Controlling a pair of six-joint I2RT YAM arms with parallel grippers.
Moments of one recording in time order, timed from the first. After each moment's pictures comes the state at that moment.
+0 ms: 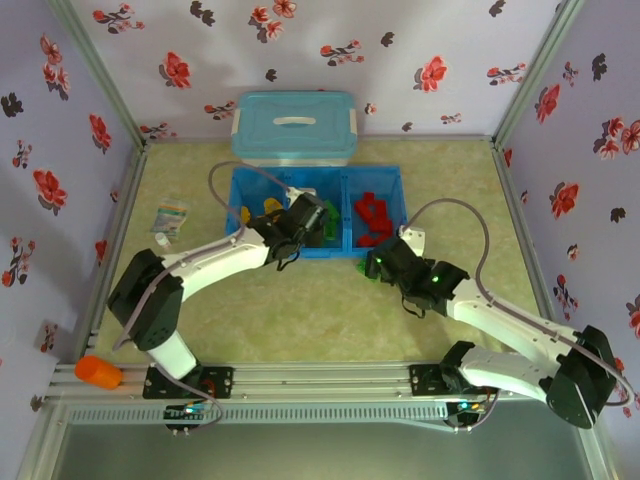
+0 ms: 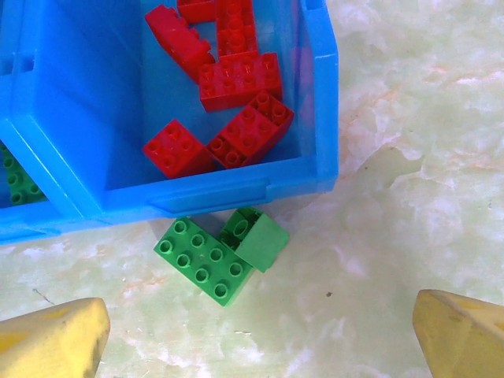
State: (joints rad) left arm -0.84 1.69 1.21 -0.39 -0.35 -0.56; right arm 0.81 1.04 0.73 -0.66 0.47 0.80
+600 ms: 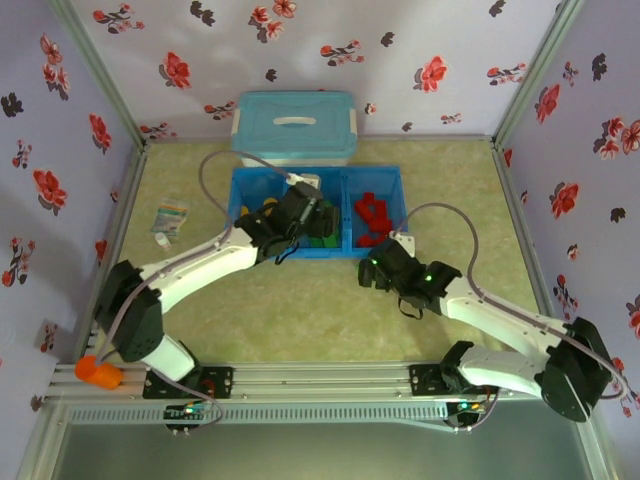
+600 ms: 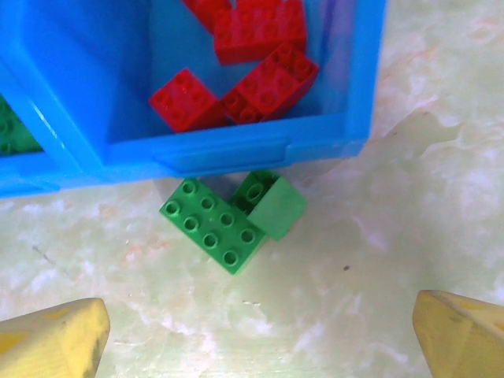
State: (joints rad) left arm -0.87 1.54 1.22 -0.35 -0.34 -0.48; right arm 0.81 1.11 0.71 -0.62 0.32 0.75
